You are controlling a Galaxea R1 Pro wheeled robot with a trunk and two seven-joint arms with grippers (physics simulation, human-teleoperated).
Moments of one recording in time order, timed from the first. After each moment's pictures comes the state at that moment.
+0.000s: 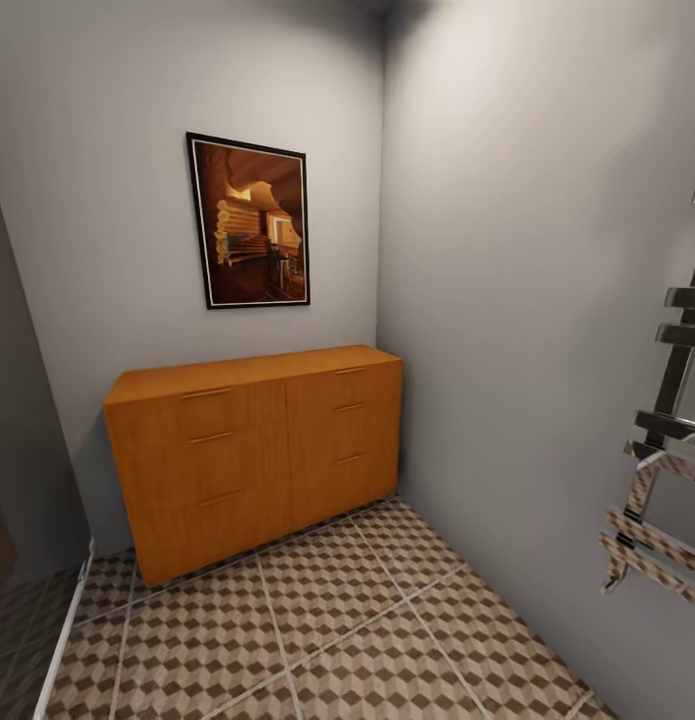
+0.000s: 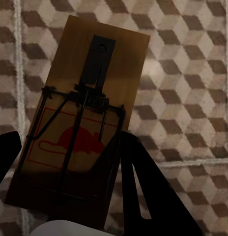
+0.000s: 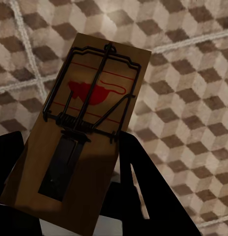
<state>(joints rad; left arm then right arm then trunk) -0.23 0.07 0.43 0.00 0.04 -0.11 -0.03 -0.43 0.11 0.10 0.03 0.12 0.23 -0.05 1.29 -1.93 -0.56</state>
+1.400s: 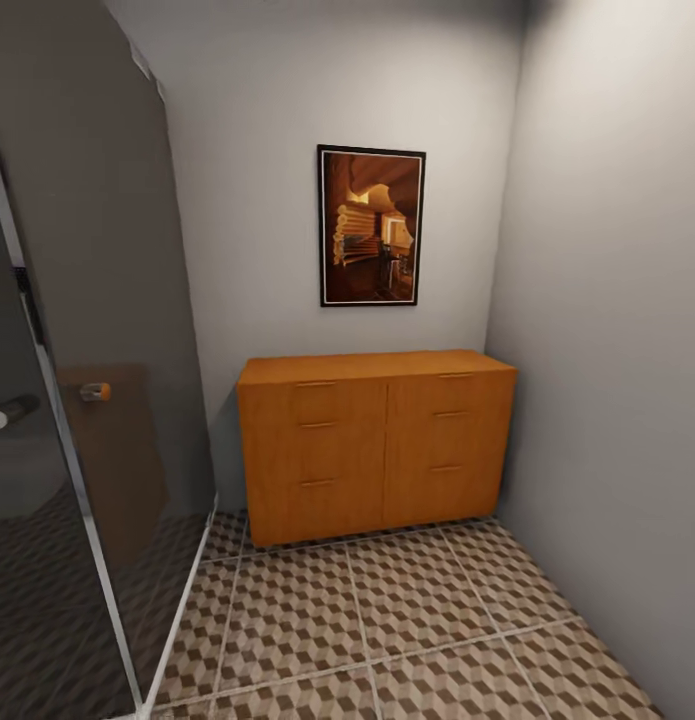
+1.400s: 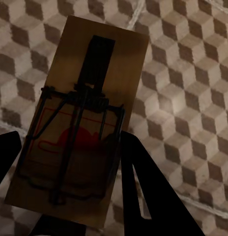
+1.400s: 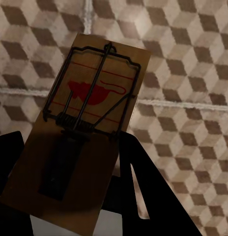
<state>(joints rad) -0.23 0.07 0.44 -0.01 0.16 -0.19 -0.03 -0.43 0.10 0.10 0.03 0.15 0.26 -0.05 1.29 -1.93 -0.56</state>
